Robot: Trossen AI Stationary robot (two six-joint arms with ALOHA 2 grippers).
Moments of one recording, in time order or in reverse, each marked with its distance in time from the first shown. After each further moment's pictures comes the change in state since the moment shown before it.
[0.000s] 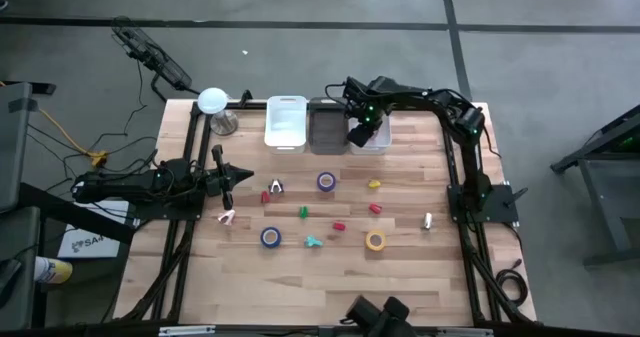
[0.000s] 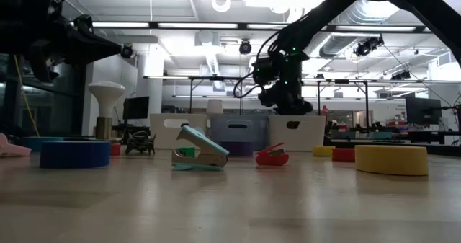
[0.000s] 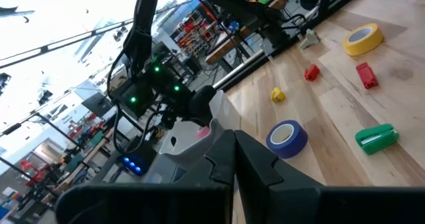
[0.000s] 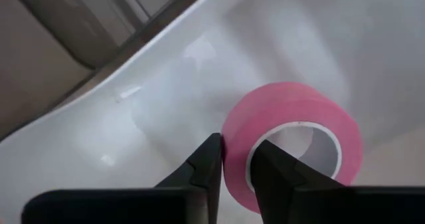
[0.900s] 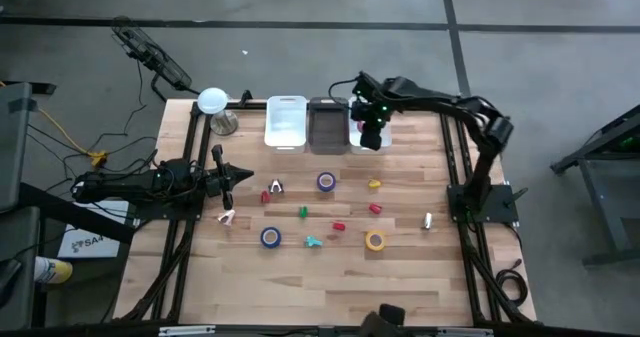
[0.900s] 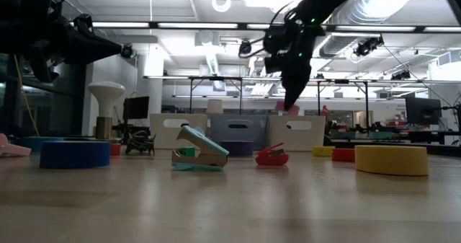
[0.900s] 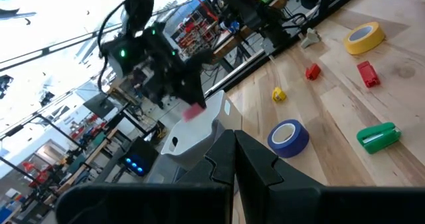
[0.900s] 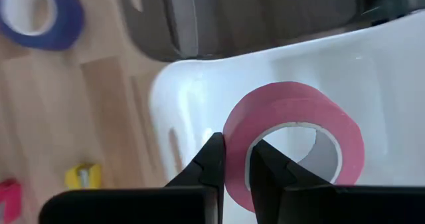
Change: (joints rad) left arm 0.000 0.000 0.000 0.004 -0.002 0.019; right arm 0.040 -0.240 -0.129 0.095 -0.040 -0.384
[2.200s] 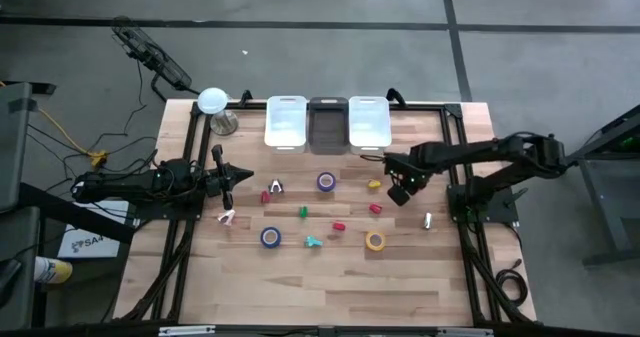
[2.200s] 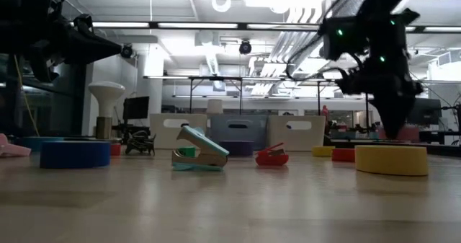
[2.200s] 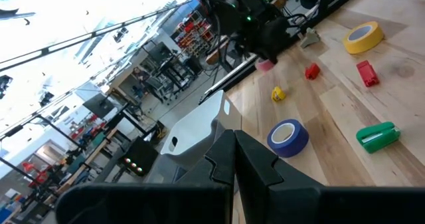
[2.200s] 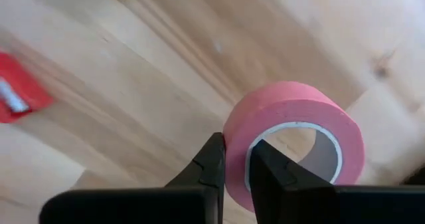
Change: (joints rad) left arm 0.000 0.000 0.000 -0.006 0.001 0.001; right arm 0.424 -0.476 -0.698 -0.041 0.185 1.044
